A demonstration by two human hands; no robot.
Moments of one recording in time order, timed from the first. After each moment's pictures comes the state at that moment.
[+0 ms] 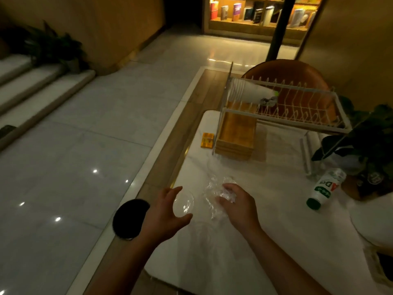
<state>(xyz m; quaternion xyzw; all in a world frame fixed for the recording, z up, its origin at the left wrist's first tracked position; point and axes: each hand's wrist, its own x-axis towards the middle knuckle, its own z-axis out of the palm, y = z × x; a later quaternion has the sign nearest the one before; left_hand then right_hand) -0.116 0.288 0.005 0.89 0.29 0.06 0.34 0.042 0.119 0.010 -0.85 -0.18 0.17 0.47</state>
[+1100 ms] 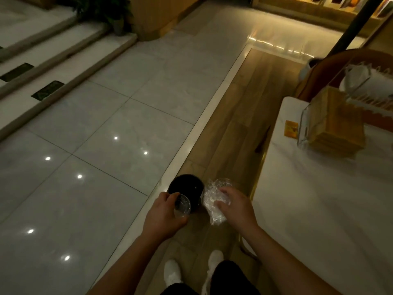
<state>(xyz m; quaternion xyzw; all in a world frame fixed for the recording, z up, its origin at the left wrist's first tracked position) -0.363 0.490 -0.053 0.87 0.39 -0.01 0.31 -0.180 0.347 -0.035 -0.86 -0.28 0.28 0.32</state>
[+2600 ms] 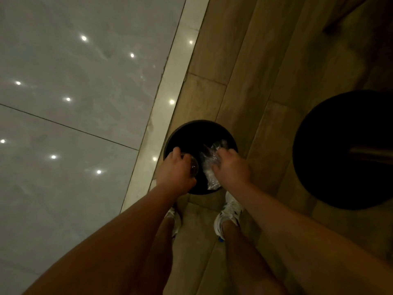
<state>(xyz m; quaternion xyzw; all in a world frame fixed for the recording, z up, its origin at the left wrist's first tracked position) -0.220 0.658 -0.486 0.88 0.30 -0.29 0.23 -0.105 0.532 -0.489 -0.88 -0.26 0.39 0.06</state>
